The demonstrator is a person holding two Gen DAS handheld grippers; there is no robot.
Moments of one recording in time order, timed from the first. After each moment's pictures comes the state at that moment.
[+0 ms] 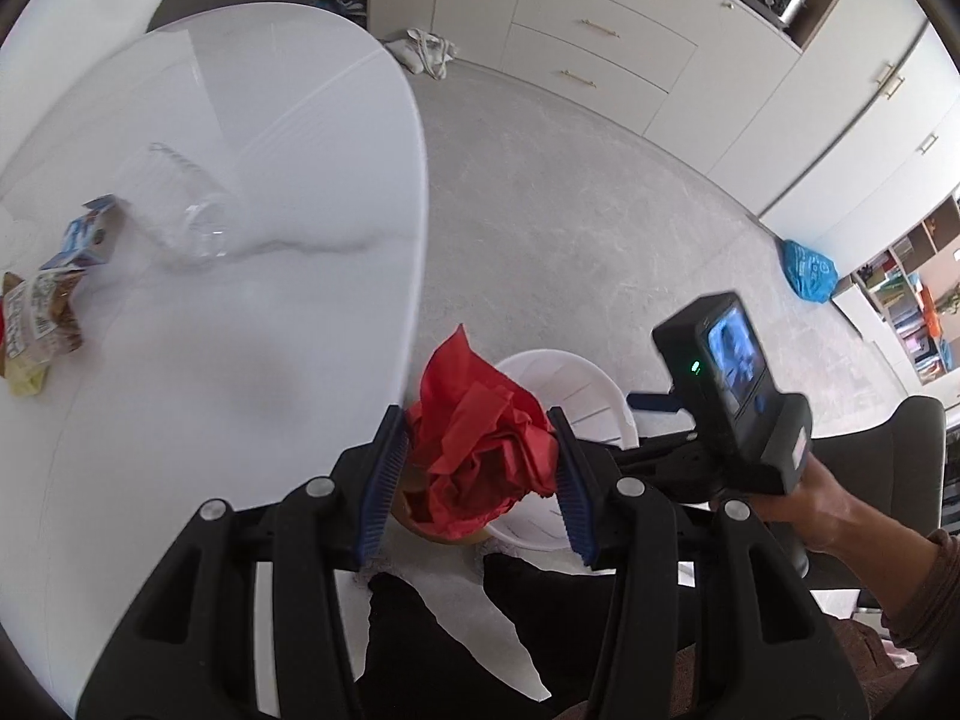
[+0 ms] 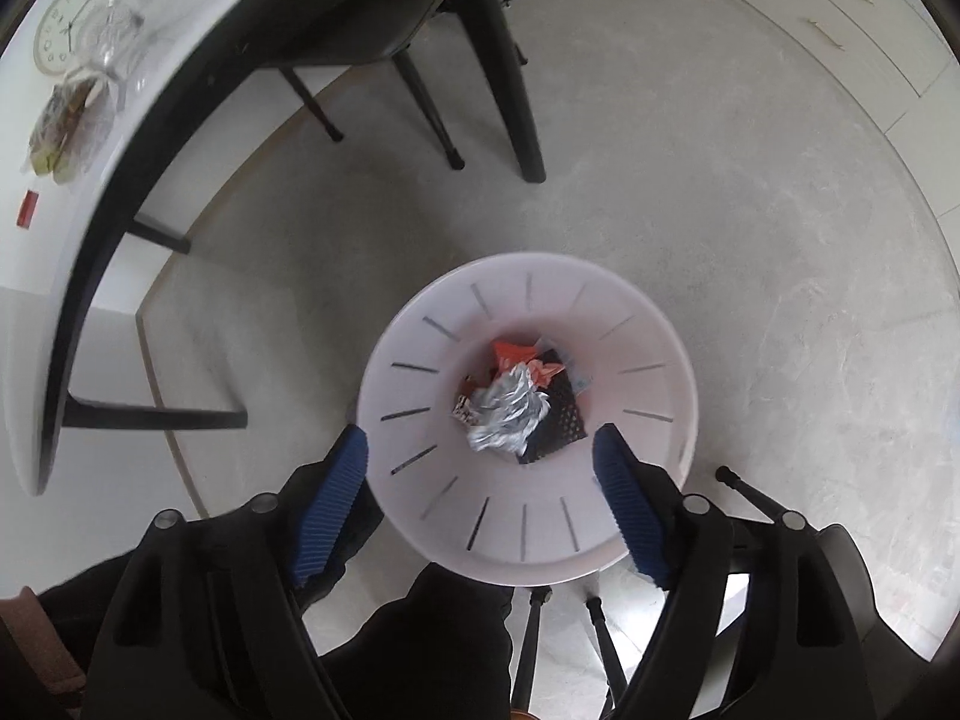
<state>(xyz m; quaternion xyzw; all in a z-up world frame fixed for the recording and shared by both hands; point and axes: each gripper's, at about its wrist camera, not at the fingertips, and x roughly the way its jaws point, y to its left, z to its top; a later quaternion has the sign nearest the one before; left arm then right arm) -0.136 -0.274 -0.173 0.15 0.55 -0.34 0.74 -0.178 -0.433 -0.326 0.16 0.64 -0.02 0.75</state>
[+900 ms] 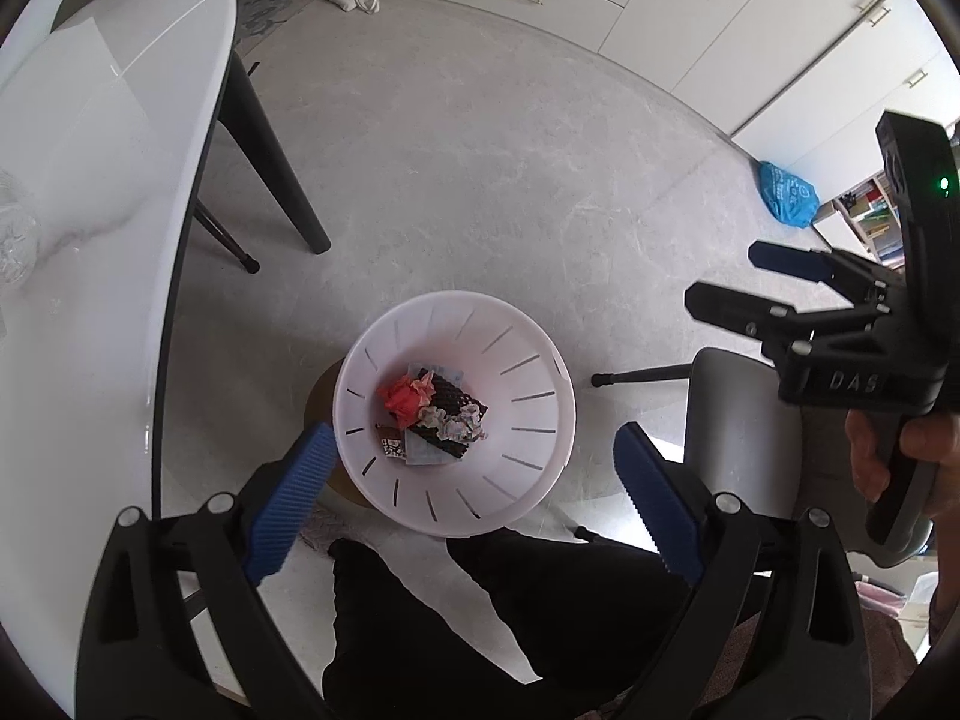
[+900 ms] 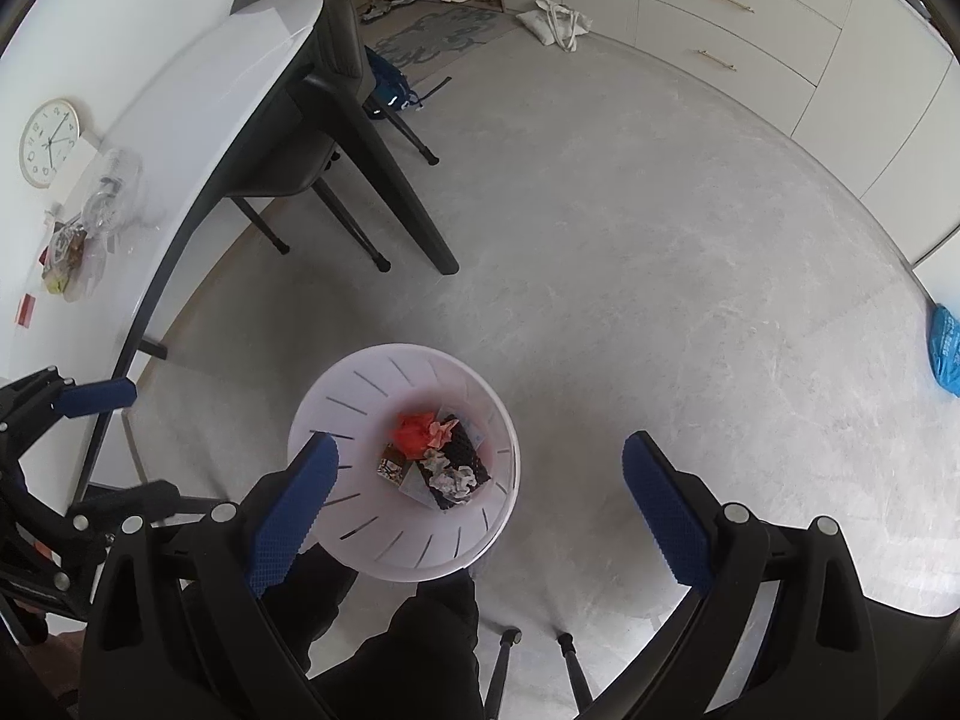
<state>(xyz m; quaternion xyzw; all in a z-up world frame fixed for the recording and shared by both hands) -0.175 -0.353 -0.227 0.19 0.60 -0.37 0.68 -0.248 -0.541 -0.244 0.18 0.56 -0.10 0.80</state>
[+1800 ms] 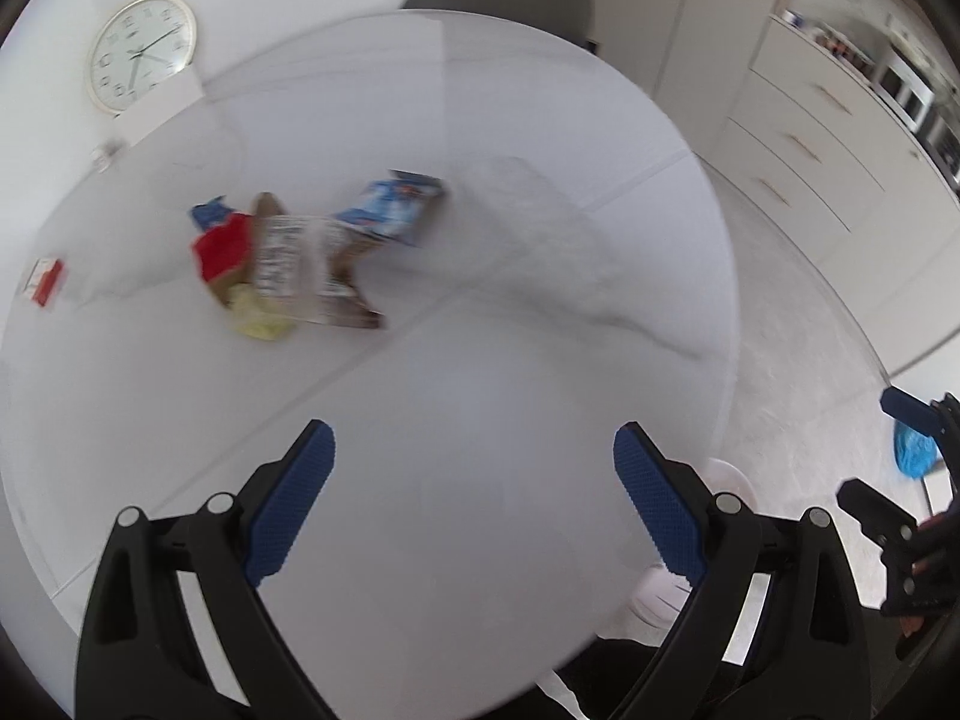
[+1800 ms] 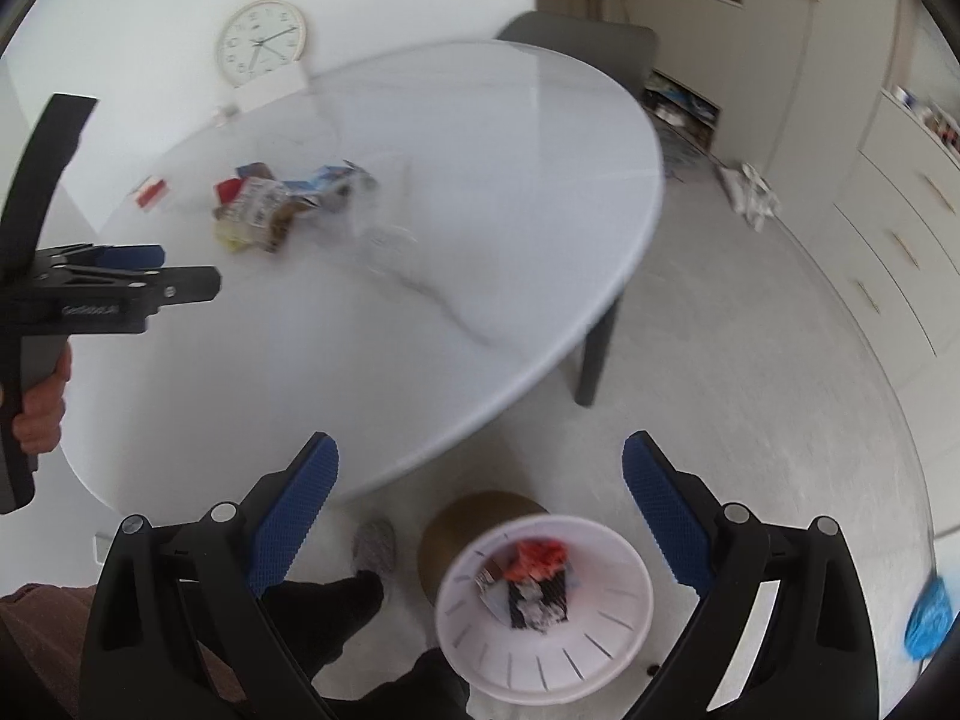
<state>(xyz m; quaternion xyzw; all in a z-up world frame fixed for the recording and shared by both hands) -0.041 -0.121 -0.138 0.08 0.52 -0.11 0.84 -0.117 -0.347 -0.143 0.01 0.47 0.08 0.88</state>
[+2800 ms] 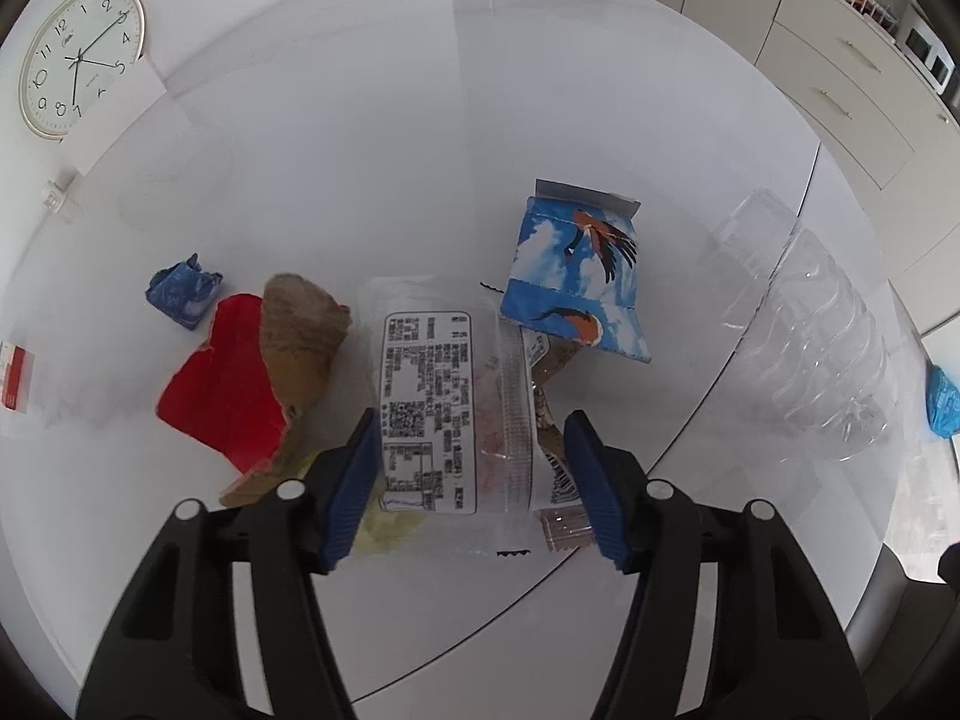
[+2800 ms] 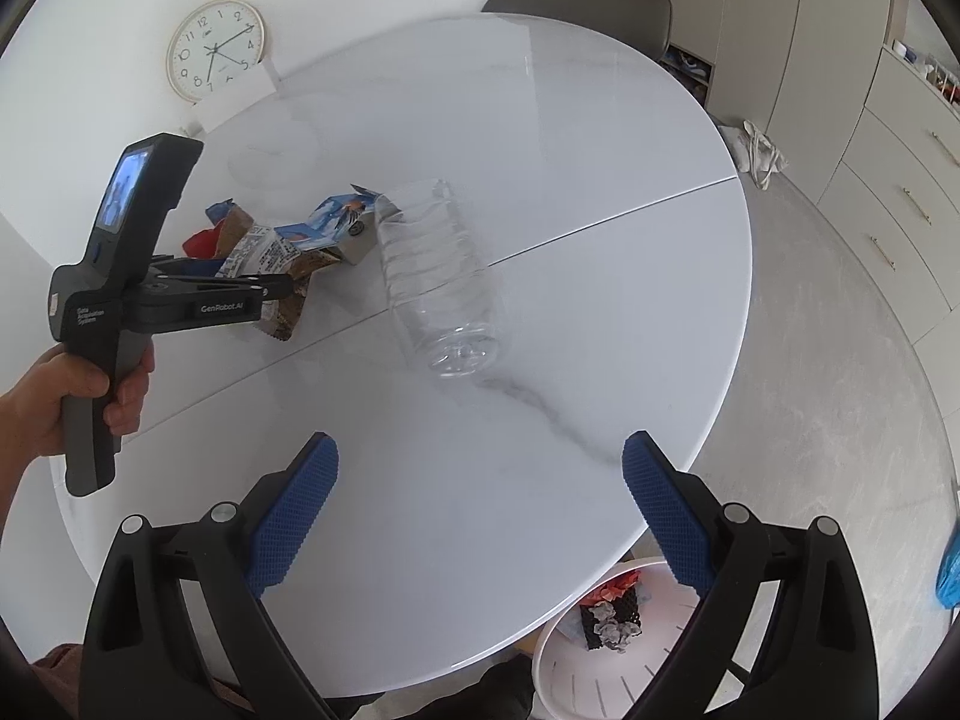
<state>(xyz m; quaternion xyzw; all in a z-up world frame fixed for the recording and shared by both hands) 0.113 -0.082 -0.211 0.13 0.56 -0.13 0.81 -0.018 -0.285 -0.159 0.06 0.51 0.04 0.85</state>
